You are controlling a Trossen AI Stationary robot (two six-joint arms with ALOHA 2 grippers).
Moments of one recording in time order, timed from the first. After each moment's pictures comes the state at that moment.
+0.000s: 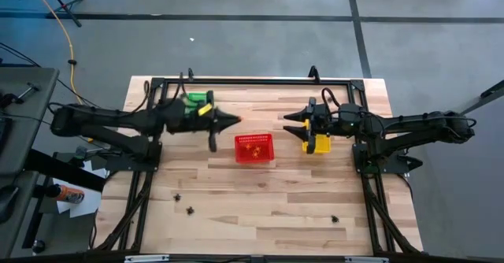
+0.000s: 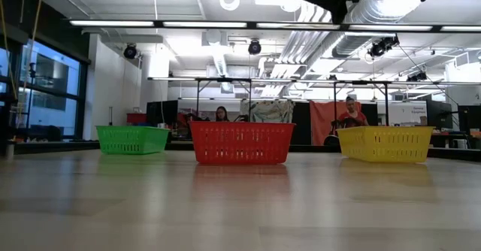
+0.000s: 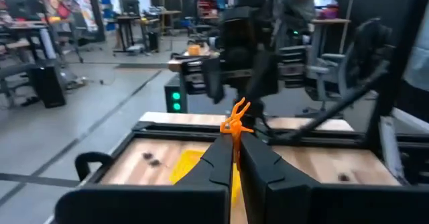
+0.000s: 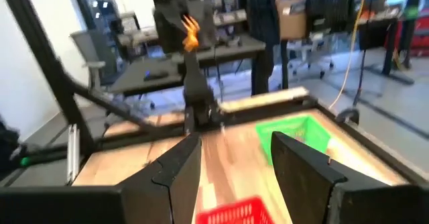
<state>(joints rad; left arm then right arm) 0.02 1.09 0.82 0.24 -0.11 0.03 -0.05 0.98 0.63 0.33 0.05 0.15</state>
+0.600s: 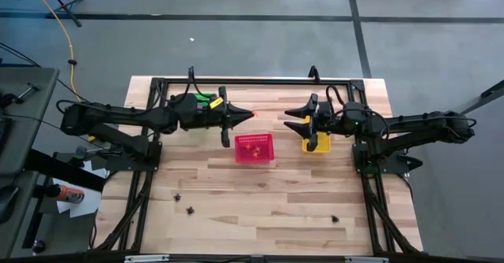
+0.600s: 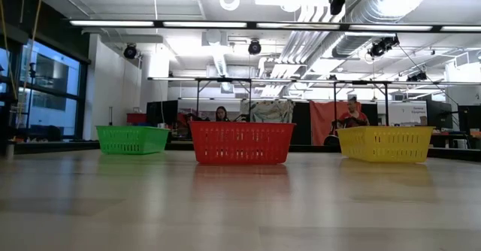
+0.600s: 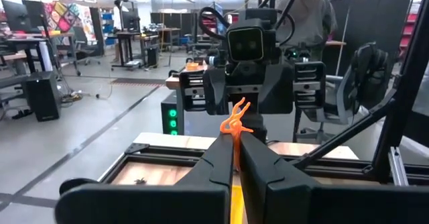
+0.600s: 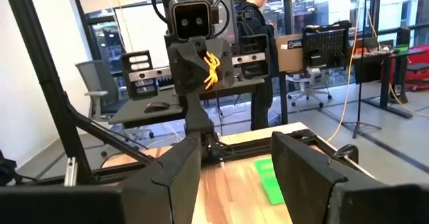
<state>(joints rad) 0.06 1.25 0.90 0.39 -0.06 0.00 -0.05 0.98 0.63 0.45 0.06 0.12</state>
